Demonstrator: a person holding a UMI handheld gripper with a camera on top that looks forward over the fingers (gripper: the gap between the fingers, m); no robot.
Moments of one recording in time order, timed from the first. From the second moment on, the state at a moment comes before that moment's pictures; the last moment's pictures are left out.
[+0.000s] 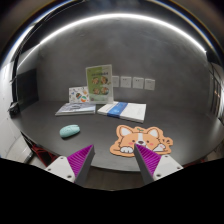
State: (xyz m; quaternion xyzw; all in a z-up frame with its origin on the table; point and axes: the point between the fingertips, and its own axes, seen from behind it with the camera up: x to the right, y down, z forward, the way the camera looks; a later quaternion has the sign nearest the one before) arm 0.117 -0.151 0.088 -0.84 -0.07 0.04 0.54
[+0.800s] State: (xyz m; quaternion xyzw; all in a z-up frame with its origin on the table) arm -0.139 -0.026 -0.013 -0.87 -0.14 0.09 0.47
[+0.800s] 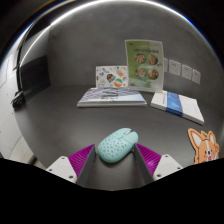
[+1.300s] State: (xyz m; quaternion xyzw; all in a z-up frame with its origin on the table) arm -0.169 -0.007 0.014 -0.86 -0.17 0.10 0.48
